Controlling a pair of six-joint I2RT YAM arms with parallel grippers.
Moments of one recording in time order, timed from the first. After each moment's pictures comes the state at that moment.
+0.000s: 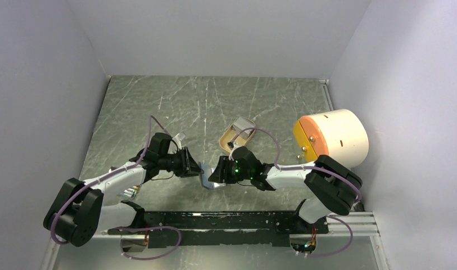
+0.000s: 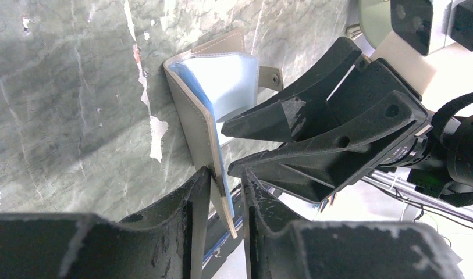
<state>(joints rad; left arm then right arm) -0.46 1.19 0.43 -0.01 0.61 -0.85 0.93 1.50 0.51 0.38 -0.21 0.90</state>
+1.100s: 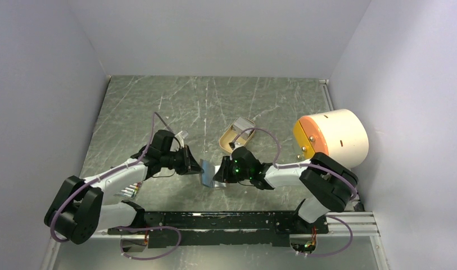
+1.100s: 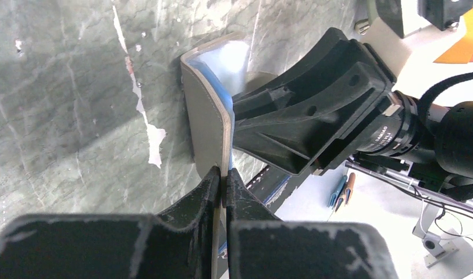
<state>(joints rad) -0.48 1.22 0.49 -0.06 0.58 -0.81 0.91 1.55 0.51 0.36 -0.14 0.86</state>
